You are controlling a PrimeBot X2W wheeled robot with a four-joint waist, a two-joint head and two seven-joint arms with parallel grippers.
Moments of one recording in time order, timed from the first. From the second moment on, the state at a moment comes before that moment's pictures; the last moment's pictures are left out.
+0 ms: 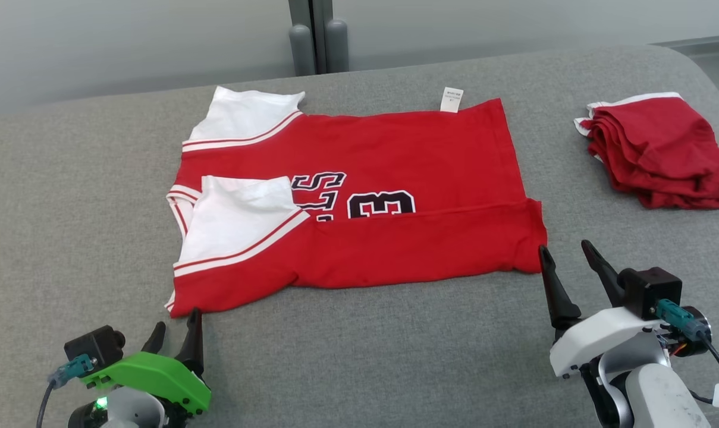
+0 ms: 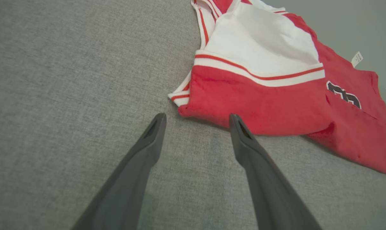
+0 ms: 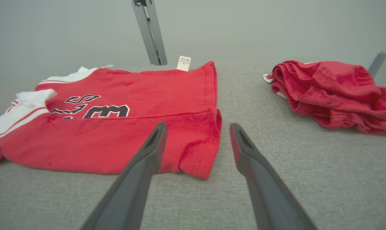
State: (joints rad) left arm -0.13 0.14 -0.11 0.44 -0.67 -0.08 0.01; right arm -0.13 -0.05 0.01 0.17 0.18 0.13 -0.08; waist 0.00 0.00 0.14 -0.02
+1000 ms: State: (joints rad) left arm -0.24 0.14 -0.17 0.47 -0.68 -0.12 -0.16; right arm -0.33 -0.05 0.03 0.58 0.20 0.13 -0.05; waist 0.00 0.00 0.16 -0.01
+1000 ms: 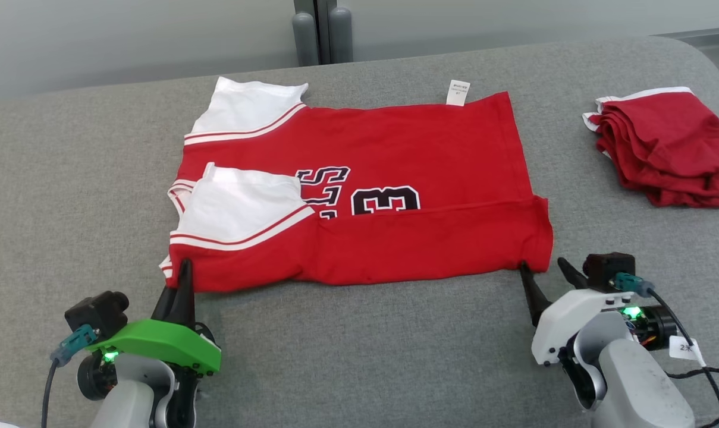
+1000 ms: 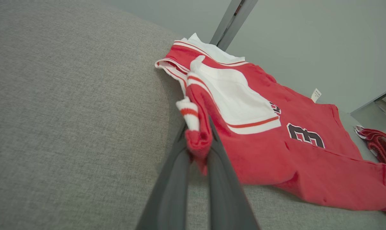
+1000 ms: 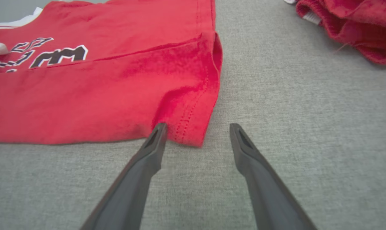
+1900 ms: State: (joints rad) left arm 0.00 0.18 -0.17 0.18 -0.69 -0.07 -0.13; right arm -0.32 -0.05 0.01 0.58 0.21 0.13 -0.05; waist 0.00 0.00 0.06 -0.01
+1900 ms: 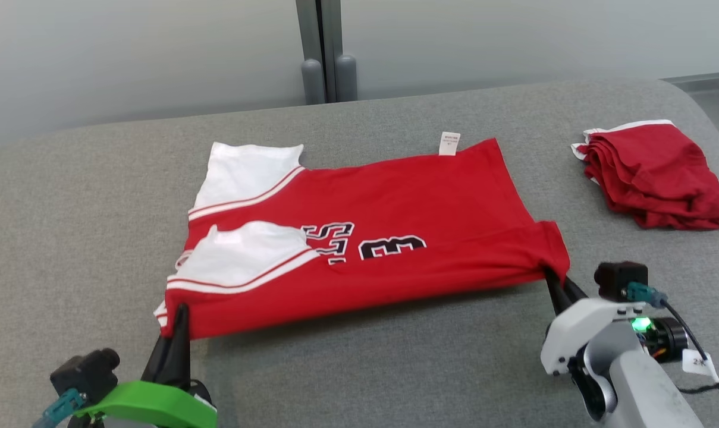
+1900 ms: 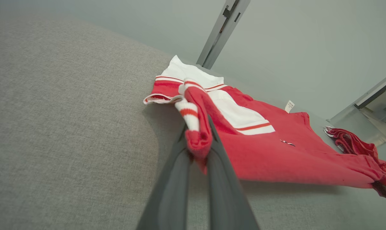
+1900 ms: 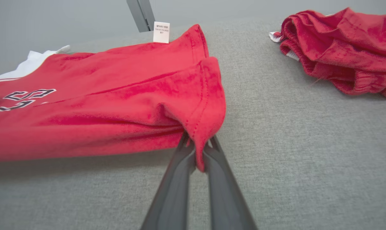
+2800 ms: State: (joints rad) left arm 0.21 0.24 -0.18 0.07 -0.69 0.02 -0.04; right arm 0.09 -0.05 -0.07 0.09 0.21 0.13 0.13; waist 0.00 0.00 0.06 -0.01
